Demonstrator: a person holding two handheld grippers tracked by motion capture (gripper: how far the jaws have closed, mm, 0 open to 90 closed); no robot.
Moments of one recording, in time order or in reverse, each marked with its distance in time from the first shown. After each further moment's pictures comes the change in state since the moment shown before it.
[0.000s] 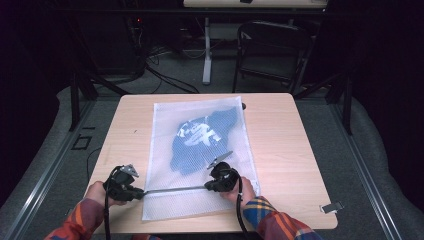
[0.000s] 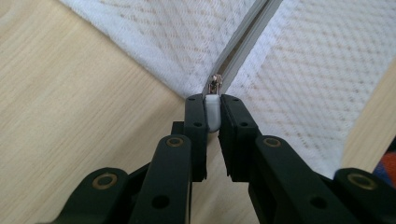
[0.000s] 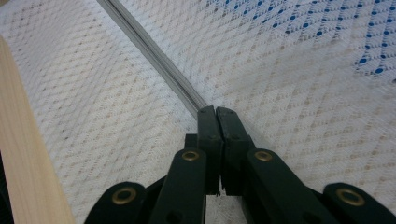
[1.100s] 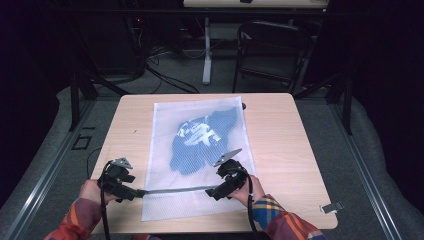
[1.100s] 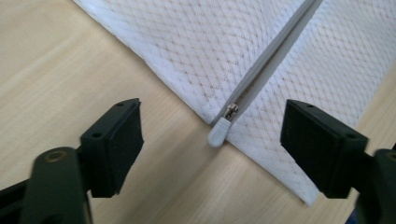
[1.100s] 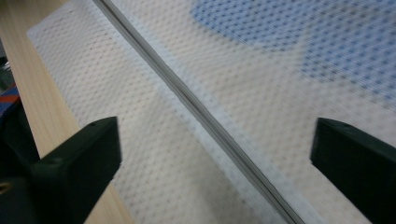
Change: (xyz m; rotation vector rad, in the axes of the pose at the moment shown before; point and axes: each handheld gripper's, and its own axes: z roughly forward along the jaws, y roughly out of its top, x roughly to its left) left arm 0.010 0.002 -0.020 -0.121 0.023 -0.084; right arm 0.009 0.000 -0.049 -0.034 -0.072 -0.010
